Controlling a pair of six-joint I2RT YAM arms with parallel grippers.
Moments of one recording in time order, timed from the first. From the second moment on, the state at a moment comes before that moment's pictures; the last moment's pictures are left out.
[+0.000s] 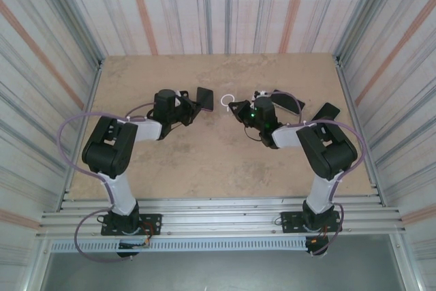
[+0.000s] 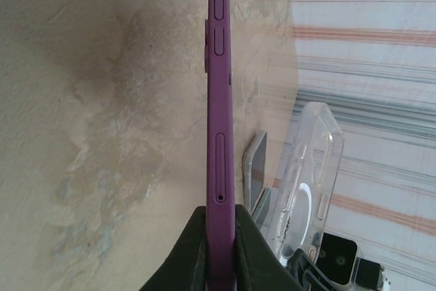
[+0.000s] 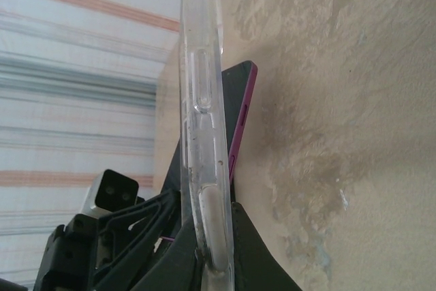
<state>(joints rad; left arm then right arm) -0.35 1.85 0.89 0.50 0.43 -1.36 0.50 1.83 0.80 0.71 -0.20 1.20</state>
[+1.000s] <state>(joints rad) -0.33 1.98 0.90 0.65 0.41 -1.38 0.49 2.00 0.90 0.69 -0.21 1.25</state>
